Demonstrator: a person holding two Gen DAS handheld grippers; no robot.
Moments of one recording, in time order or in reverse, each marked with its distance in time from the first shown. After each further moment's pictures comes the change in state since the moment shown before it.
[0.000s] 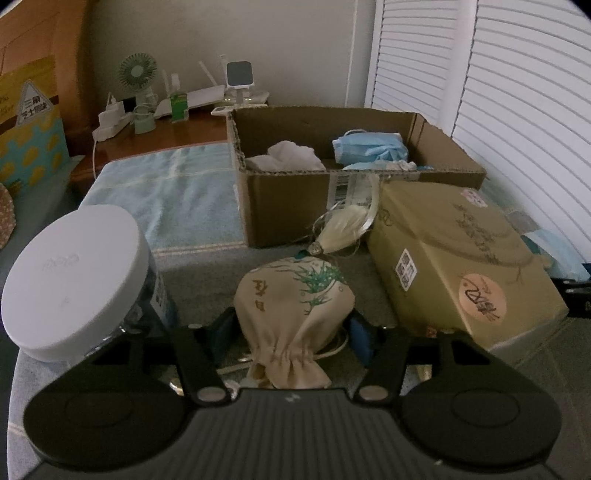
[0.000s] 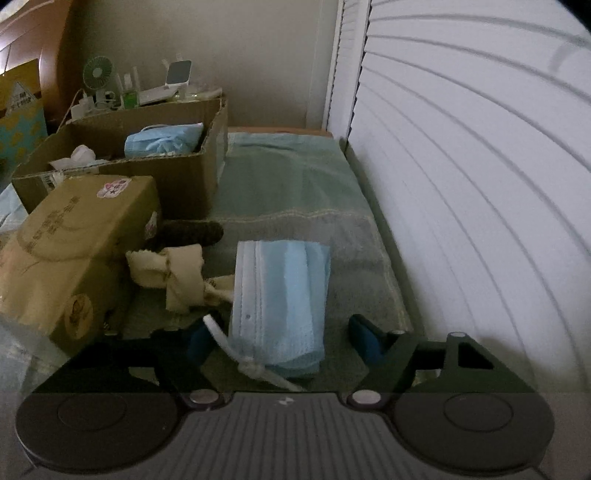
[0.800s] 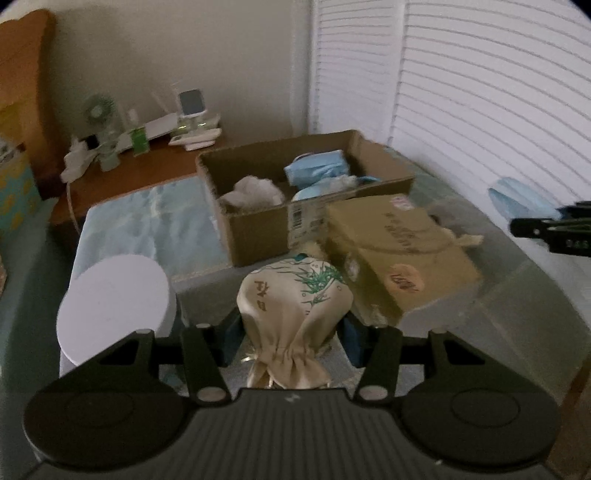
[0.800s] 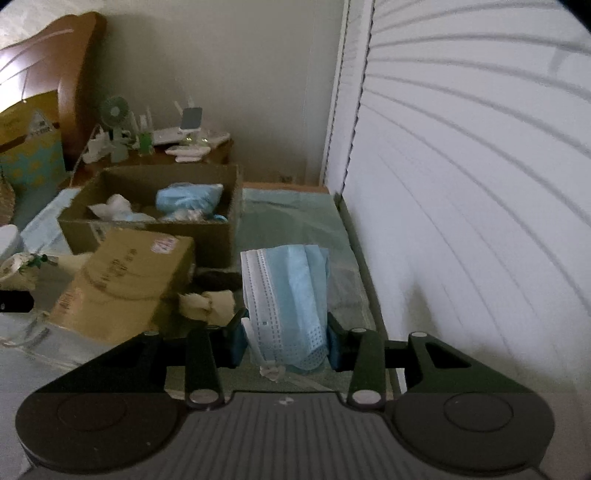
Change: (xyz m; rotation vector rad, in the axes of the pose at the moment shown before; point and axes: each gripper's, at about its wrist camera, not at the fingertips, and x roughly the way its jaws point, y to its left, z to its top) left arm -0.066 0.008 0.014 0.169 -0.008 -0.137; right arm -0.081 0.007 0.012 -0.010 -0.119 0.007
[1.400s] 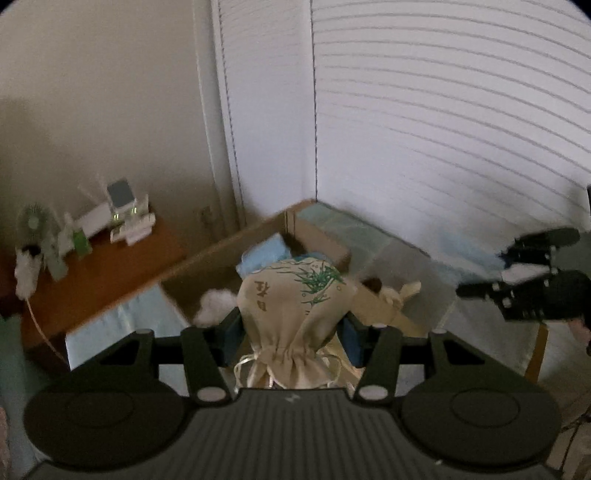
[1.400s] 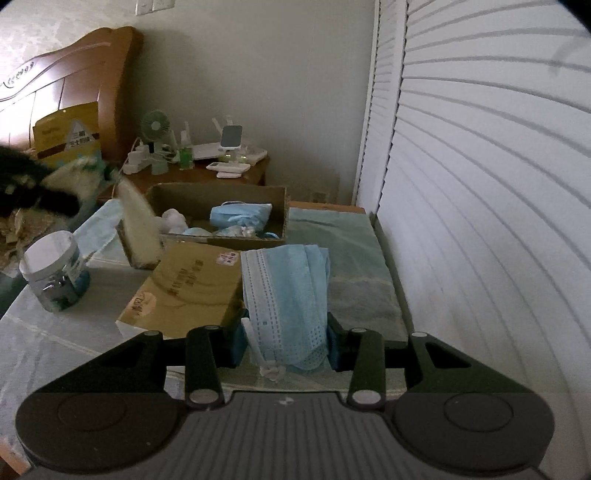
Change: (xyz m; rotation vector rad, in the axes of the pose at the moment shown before) left arm -0.038 0.009 0.090 0.267 -0.109 -0.187; right arm -0.037 0.021 0.002 -0.028 -0.046 0.092
